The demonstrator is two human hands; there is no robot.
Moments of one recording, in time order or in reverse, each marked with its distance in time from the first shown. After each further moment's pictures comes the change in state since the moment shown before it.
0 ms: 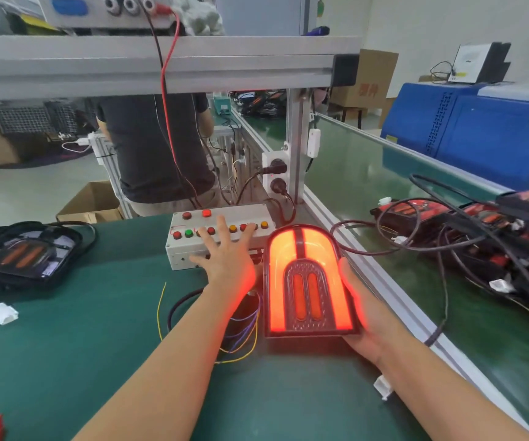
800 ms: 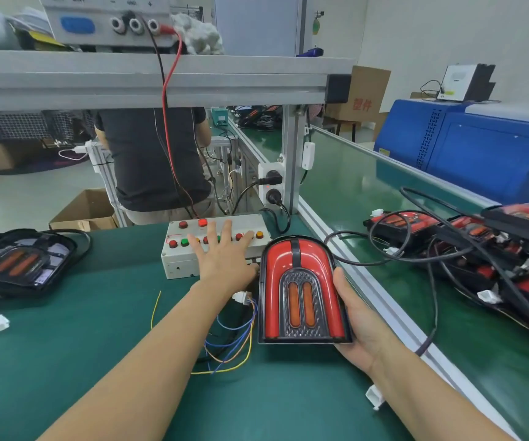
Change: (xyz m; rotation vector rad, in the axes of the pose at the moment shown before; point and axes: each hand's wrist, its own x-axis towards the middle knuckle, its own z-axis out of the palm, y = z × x) left_hand 0.002 -0.003 -0.022 0.140 0.014 0.158; right_hand -0.006 -0.003 0.004 0.004 0.020 0.004
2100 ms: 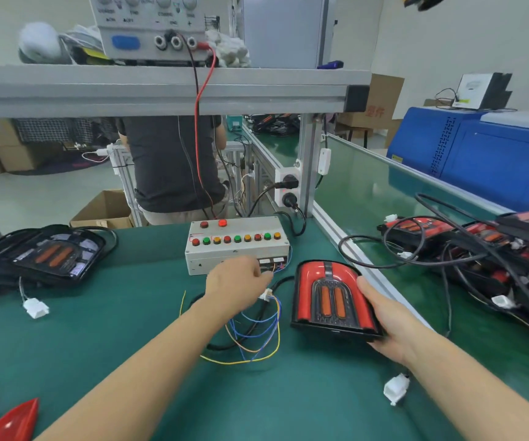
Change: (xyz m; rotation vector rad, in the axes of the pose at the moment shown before) left_hand -0.052 -0.013 -0.026 -0.339 -0.063 -0.034; right_hand -0.012 -0.021 -0.004 -0.185 0.310 0.098
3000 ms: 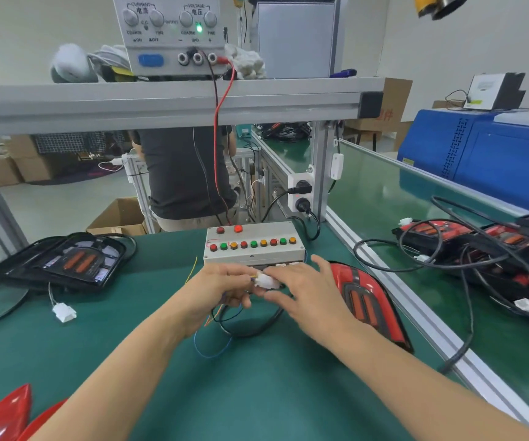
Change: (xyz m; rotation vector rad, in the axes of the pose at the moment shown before) left_hand -0.036 -0.053 -0.051 -1.049 -0.365 0.036; right_hand -0.026 0.002 0.116 -1.362 -0.069 -1.145
